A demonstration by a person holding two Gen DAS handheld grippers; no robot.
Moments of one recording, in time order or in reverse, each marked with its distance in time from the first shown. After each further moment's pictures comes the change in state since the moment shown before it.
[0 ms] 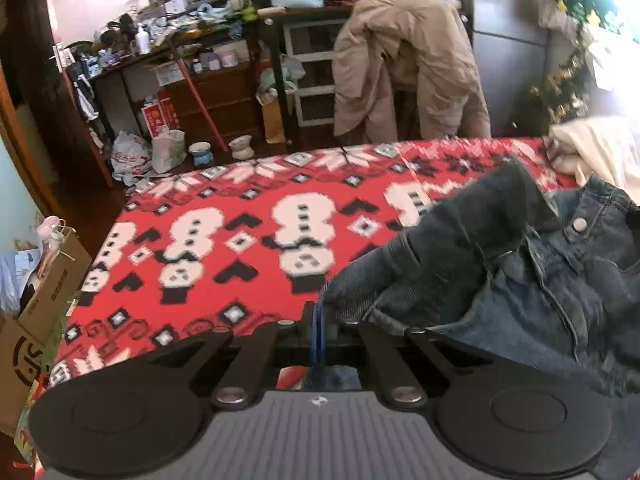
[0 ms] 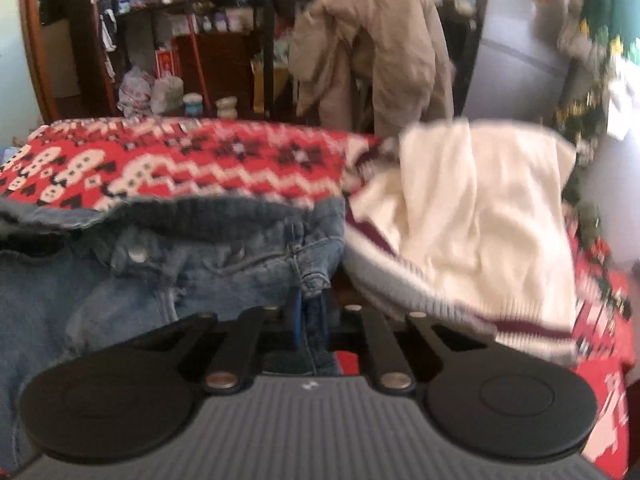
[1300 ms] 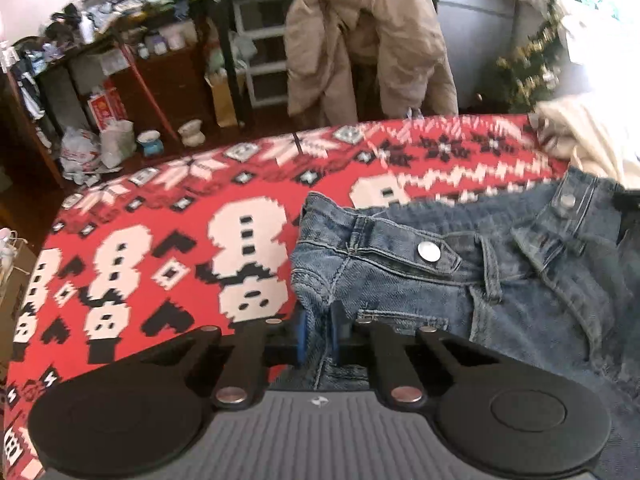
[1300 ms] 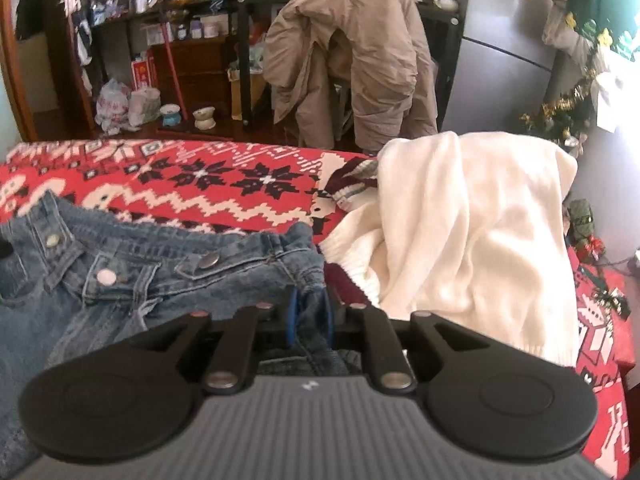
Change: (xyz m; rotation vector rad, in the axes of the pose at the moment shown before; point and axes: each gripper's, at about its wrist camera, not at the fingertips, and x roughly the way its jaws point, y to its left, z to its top) left arm 0.065 -0.020 0.030 0.036 0.071 -0.145; right arm 0.042 -0.016 0.017 0.032 0.030 -0.047
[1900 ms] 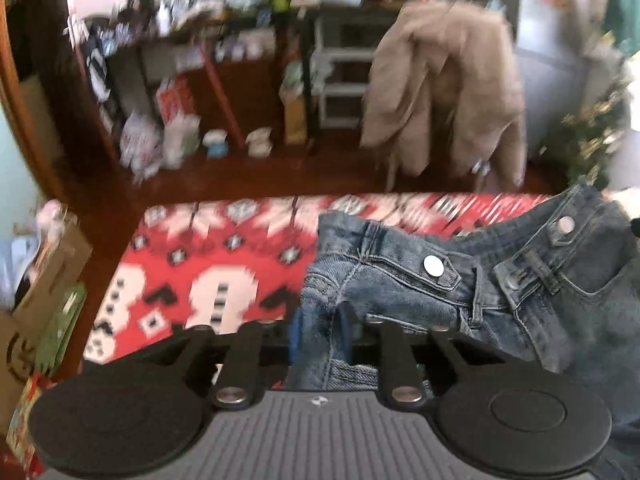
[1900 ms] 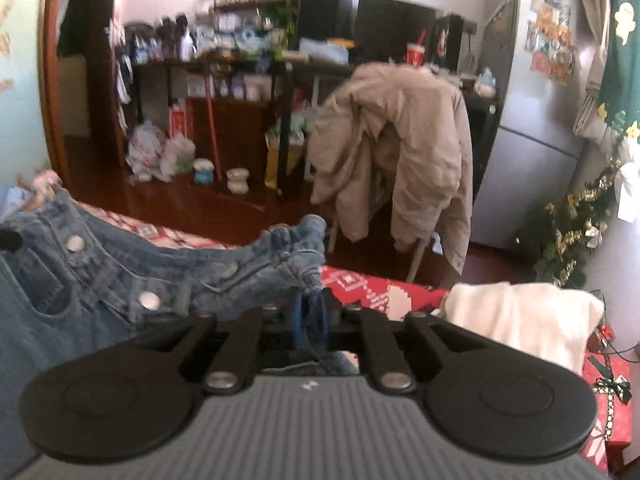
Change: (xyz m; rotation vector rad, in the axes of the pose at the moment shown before) left arm -0.004 0.063 0.048 -0.139 -0.004 0.168; right arm -0.011 0.075 0.088 -0.086 -0.172 0.016
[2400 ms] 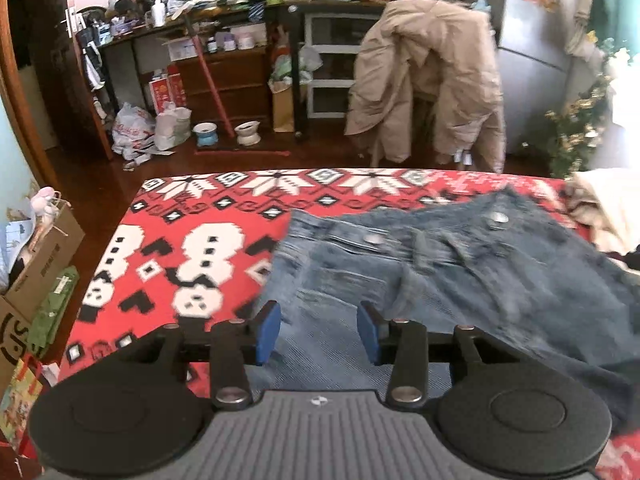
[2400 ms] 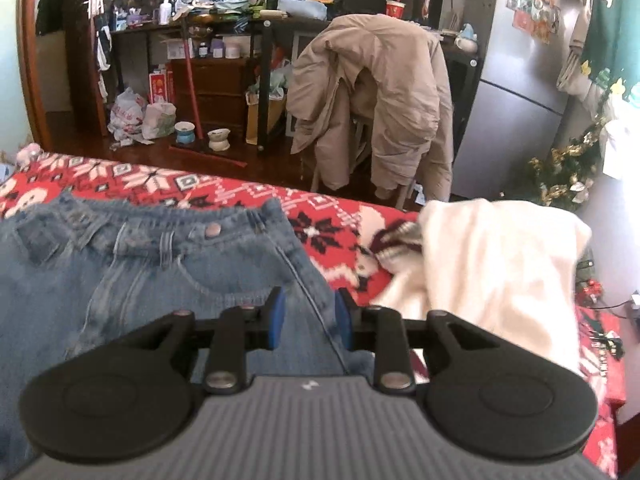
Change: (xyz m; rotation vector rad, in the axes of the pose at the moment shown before) left arm -0.062 -0.011 -0.048 -0.004 -0.022 -0.084; right arm -0.038 -0.023 -0.070 0.034 0.091 -0.004
